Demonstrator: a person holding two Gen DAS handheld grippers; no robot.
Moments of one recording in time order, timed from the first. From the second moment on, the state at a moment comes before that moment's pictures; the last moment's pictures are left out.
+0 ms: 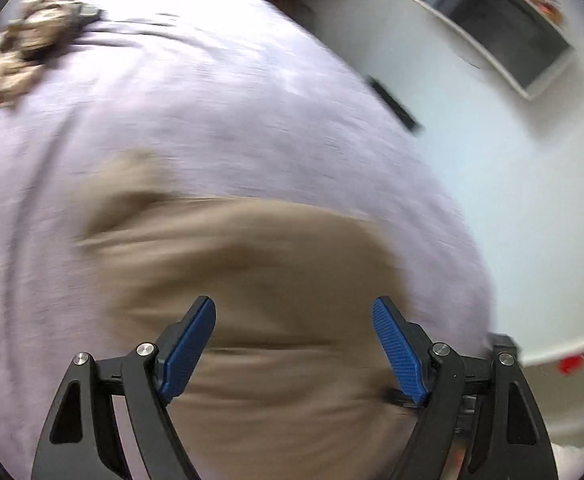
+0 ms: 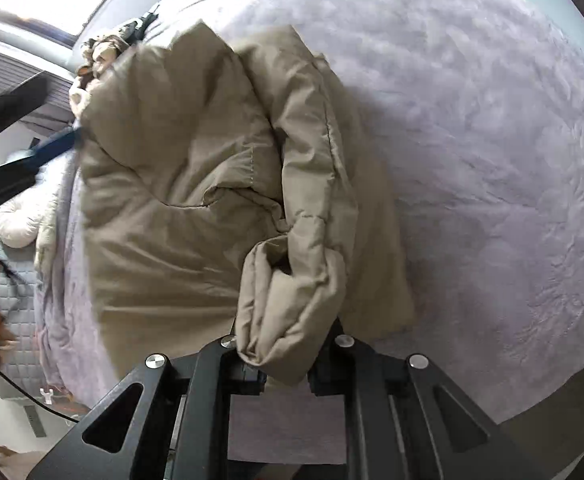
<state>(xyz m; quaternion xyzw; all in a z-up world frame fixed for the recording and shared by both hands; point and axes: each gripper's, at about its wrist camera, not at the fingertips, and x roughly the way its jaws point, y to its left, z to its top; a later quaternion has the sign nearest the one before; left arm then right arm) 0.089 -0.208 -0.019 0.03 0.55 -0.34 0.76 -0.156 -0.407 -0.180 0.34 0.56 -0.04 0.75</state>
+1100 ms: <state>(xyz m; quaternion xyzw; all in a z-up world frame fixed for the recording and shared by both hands) 0.123 -0.251 -0.144 0.06 0.59 -0.21 0.78 -0.054 -0.453 -0.122 0.24 0.51 0.00 0.83</state>
